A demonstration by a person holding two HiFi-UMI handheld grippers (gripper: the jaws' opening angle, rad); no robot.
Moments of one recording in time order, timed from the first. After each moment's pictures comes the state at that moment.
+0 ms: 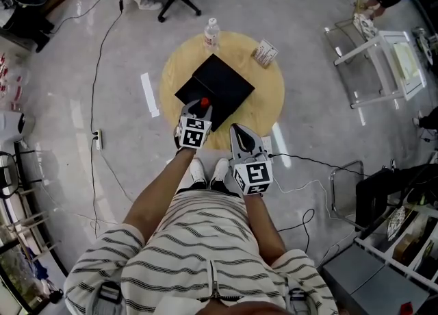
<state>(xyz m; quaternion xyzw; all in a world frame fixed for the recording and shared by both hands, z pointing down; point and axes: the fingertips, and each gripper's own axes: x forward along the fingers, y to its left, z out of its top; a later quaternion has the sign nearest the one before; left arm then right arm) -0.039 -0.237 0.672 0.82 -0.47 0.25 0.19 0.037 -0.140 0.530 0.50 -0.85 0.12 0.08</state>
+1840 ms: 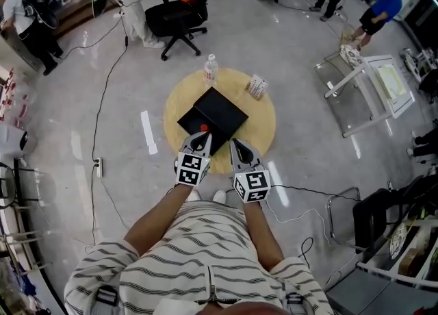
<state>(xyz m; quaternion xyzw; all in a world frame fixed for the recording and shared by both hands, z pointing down) -0.024 -0.181 0.556 0.87 -0.46 0.15 0.11 0.048 -0.142 0.502 0.50 -0.86 0.08 0.06</state>
